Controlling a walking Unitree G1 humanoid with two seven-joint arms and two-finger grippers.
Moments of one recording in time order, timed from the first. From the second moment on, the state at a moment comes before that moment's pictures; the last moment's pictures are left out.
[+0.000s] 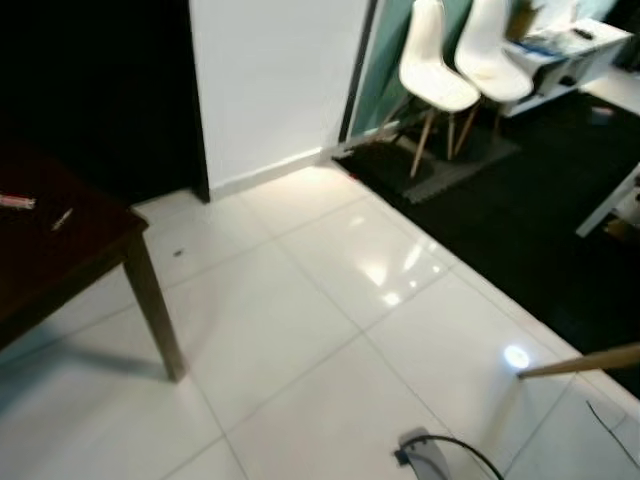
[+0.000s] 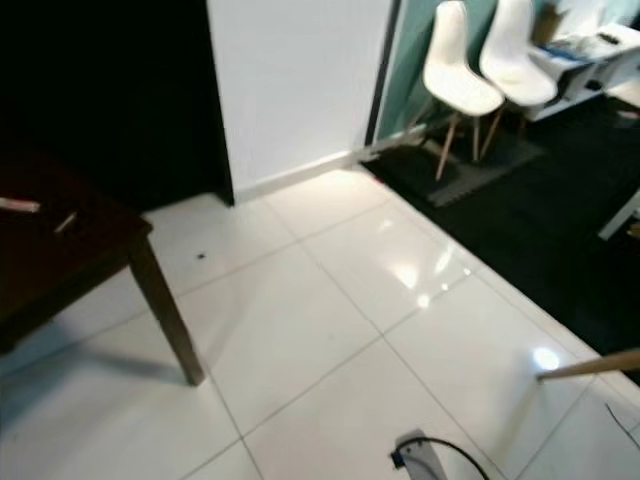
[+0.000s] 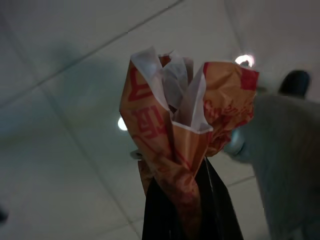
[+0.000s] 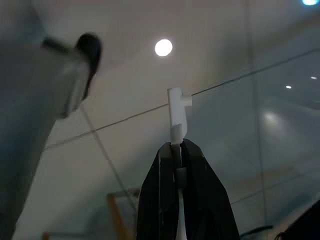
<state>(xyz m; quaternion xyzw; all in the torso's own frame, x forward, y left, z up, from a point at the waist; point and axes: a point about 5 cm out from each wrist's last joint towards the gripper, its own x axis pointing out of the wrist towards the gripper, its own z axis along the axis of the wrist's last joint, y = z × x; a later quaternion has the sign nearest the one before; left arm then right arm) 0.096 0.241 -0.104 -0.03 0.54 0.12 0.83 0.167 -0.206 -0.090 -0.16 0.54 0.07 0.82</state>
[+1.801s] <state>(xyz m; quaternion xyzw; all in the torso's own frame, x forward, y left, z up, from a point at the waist) 0.090 0.240 -0.106 -0.02 0.56 0.10 0.82 0.173 -0.193 -0.090 -0.16 0.53 0.08 0.83</state>
